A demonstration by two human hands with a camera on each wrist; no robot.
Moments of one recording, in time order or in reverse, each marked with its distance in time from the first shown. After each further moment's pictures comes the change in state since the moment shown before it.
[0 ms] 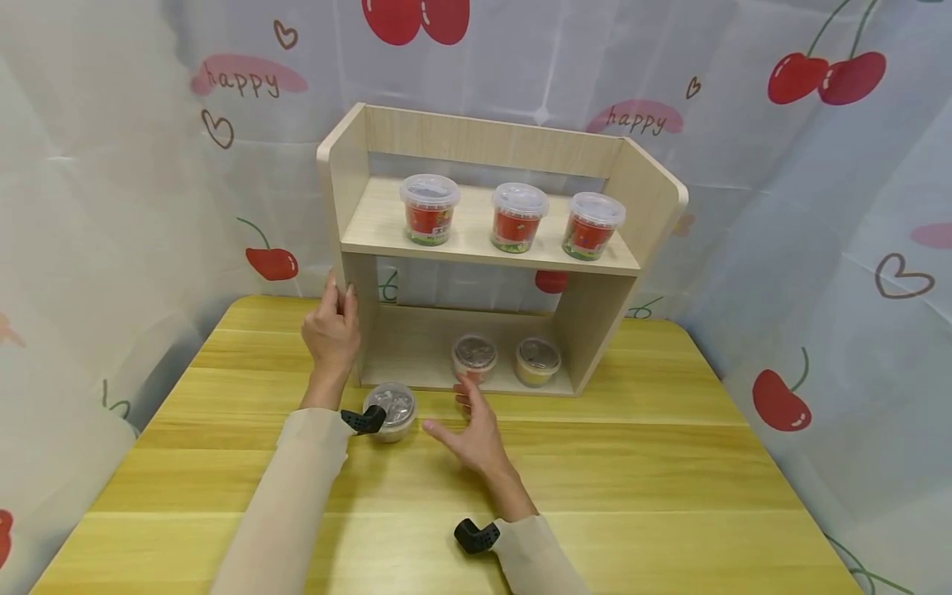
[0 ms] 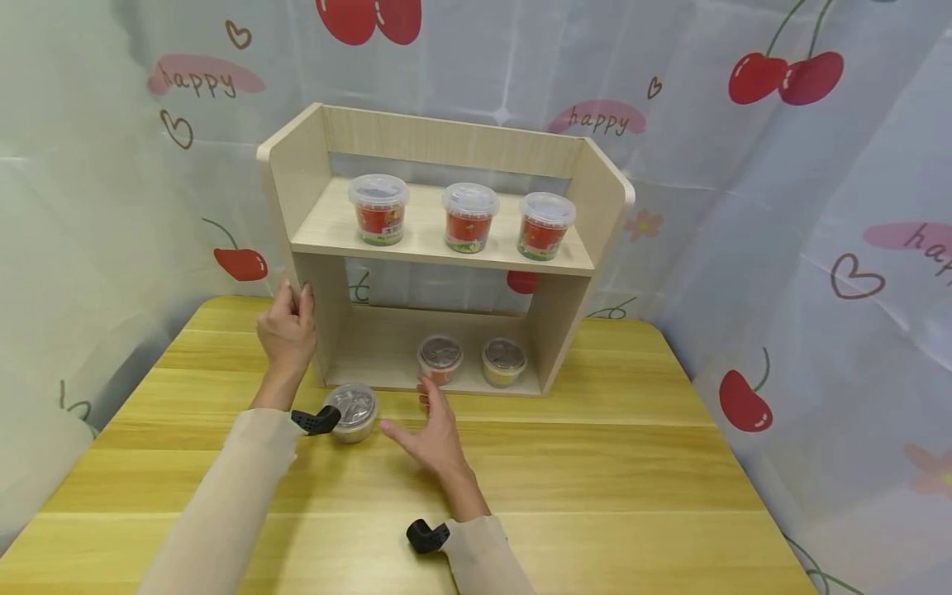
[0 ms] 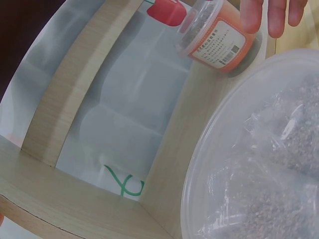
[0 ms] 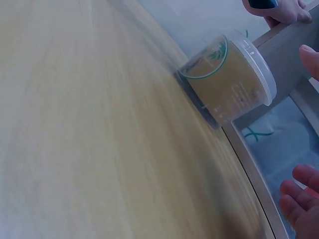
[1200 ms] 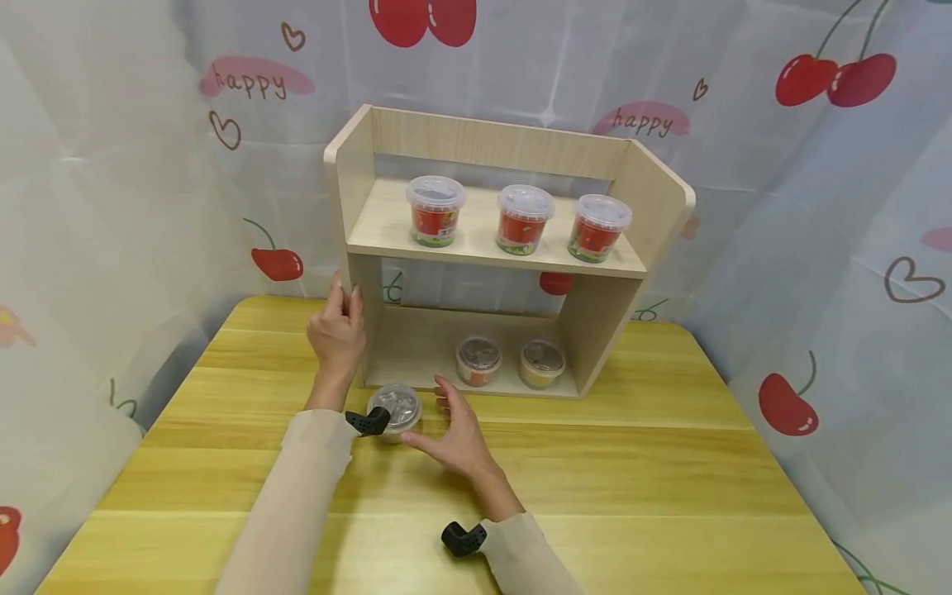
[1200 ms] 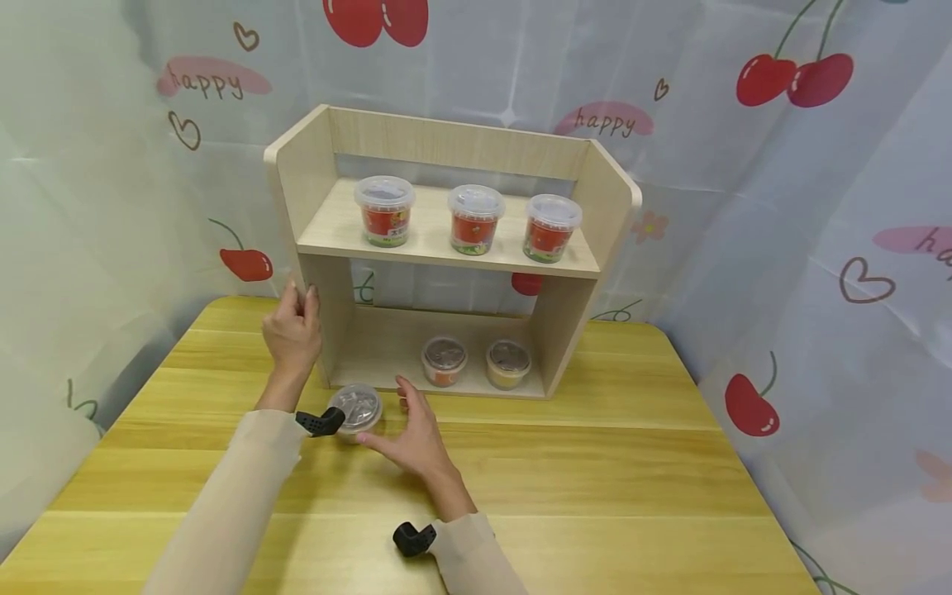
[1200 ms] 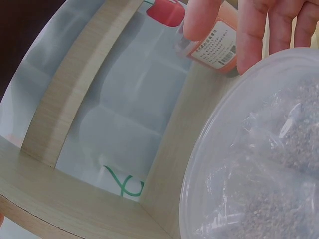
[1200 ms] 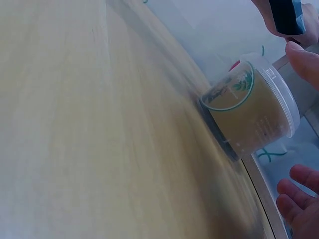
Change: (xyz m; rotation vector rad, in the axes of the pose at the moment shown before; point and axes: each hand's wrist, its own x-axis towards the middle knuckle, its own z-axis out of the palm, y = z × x) left_hand 0.000 0.001 0.000 -0.008 -0.005 -0.016; right_hand 0.006 -0.010 0.024 -0.053 -0.106 0.009
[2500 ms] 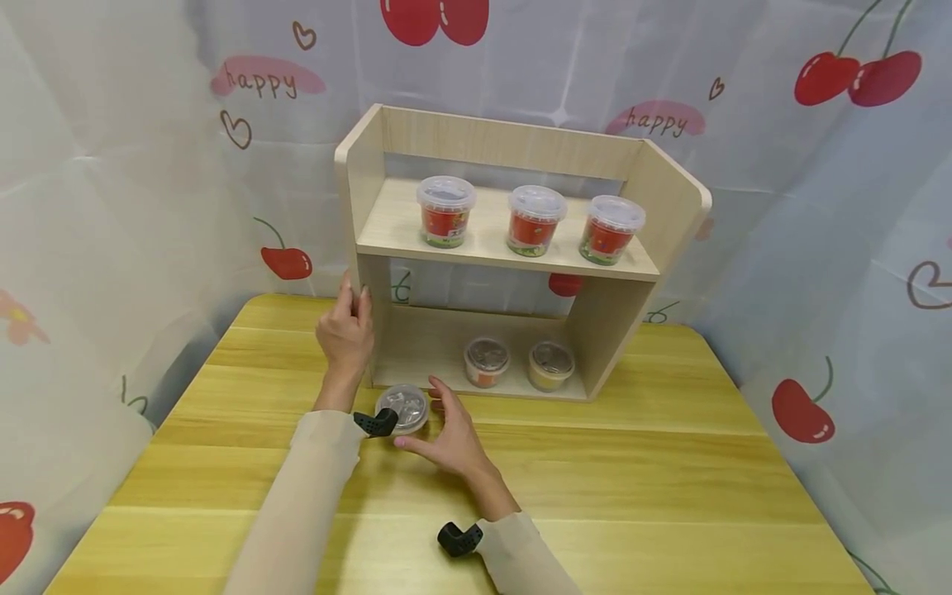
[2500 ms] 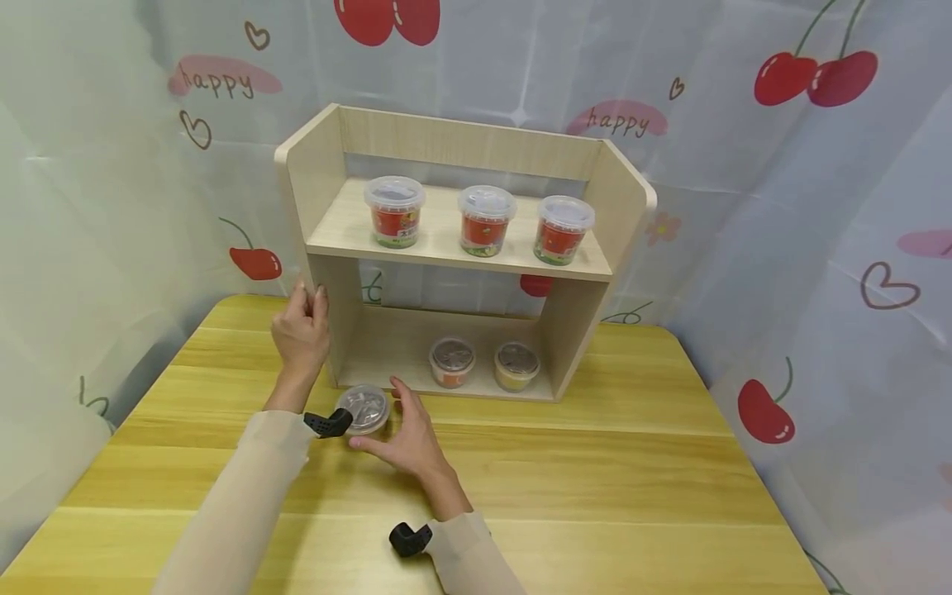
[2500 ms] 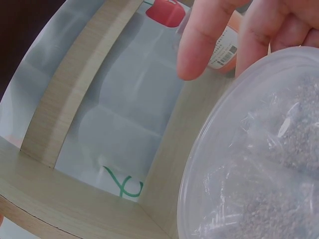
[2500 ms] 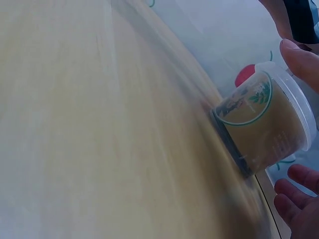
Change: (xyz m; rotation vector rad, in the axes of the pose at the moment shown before) left_hand 0.000 0.000 0.000 0.007 0.000 0.023; right_hand 0.008 -0.002 0.015 -0.023 -0.042 -0.008
